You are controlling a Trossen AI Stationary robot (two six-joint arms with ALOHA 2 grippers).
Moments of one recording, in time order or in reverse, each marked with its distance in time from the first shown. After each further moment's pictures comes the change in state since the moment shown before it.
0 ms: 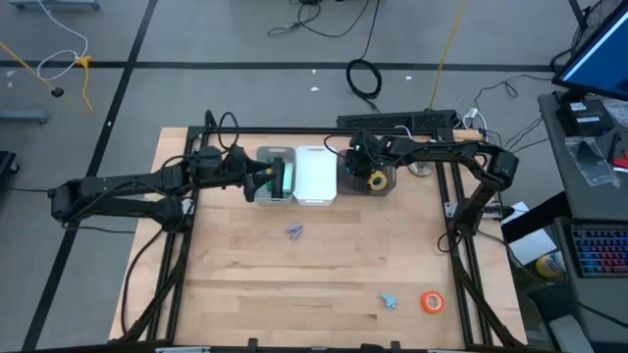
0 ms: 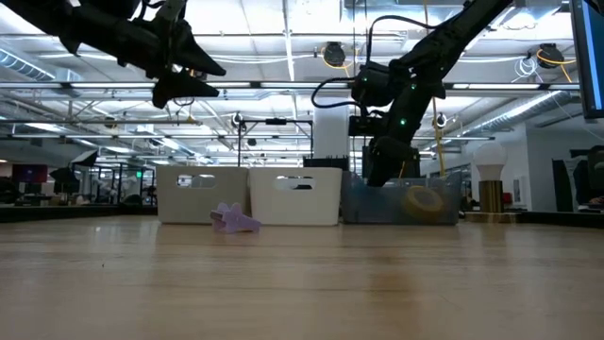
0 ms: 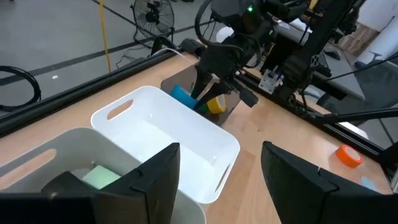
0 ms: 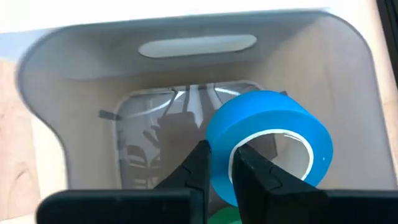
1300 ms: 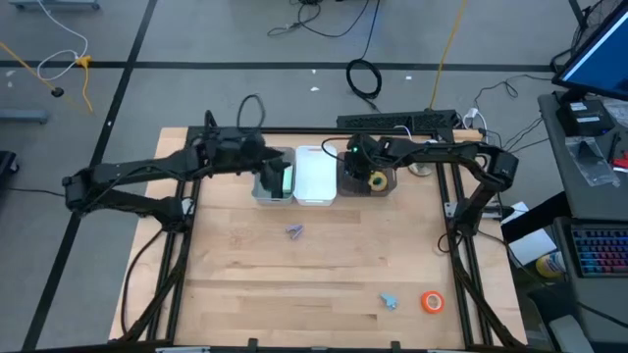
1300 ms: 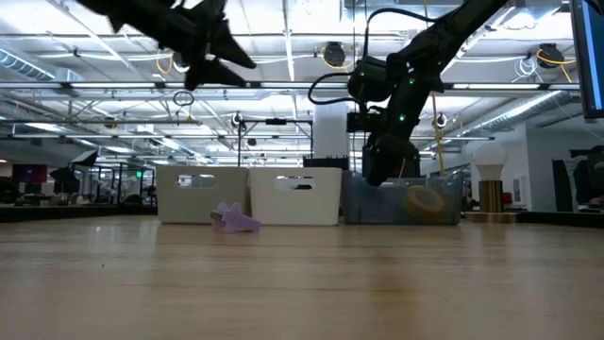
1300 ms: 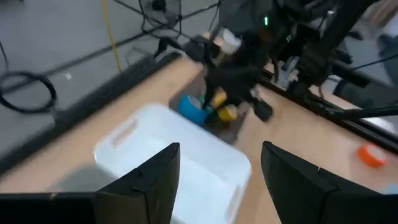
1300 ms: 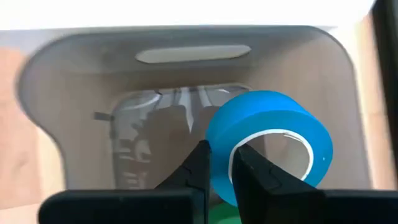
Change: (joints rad) left arm 0.037 0.232 0.282 -0.142 0.011 0.090; right arm 0.041 -0.002 0.027 -0.043 0.045 -0.043
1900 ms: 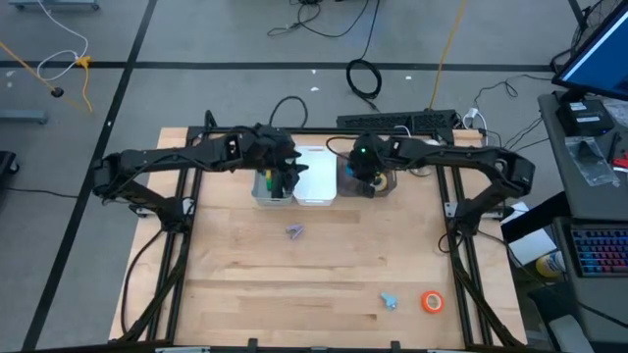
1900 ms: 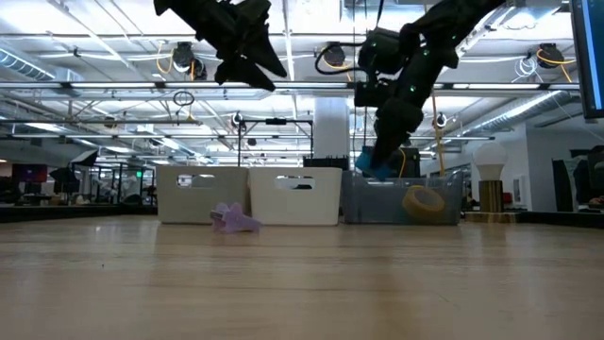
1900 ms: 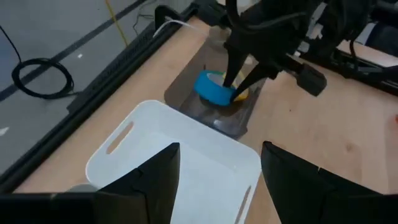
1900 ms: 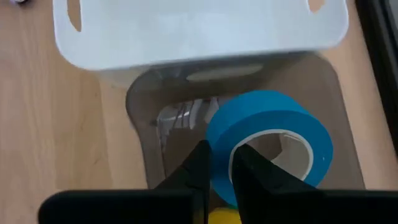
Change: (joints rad) left arm -0.067 0.298 0.342 -0.258 -0.075 0.086; right arm 0.043 -0.136 0.000 -0.091 -0.034 0.120
